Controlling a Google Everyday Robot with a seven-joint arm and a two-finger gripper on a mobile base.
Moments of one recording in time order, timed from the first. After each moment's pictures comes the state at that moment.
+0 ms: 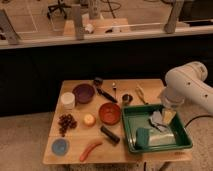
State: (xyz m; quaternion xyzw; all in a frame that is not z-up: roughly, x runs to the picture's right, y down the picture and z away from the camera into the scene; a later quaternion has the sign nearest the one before) arm 0.285 0.106 0.684 -0.28 0.02 0.02 0.96
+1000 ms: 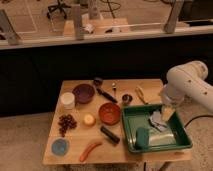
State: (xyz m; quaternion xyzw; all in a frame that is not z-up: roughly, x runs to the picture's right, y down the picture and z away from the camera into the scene) arm 0.287 0.087 0.712 -0.27 0.00 0.05 0.96
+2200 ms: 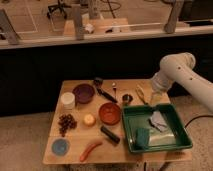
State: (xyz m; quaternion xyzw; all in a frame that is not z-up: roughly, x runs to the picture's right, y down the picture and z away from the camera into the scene) arm 0.239 0.031 0.766 -0.24 -0.06 0.04 0.97
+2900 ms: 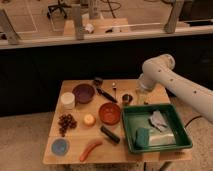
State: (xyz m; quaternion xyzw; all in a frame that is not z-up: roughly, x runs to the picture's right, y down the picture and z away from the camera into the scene) arm 0.196 0.026 0.804 -0.23 -0.05 0.05 0.97
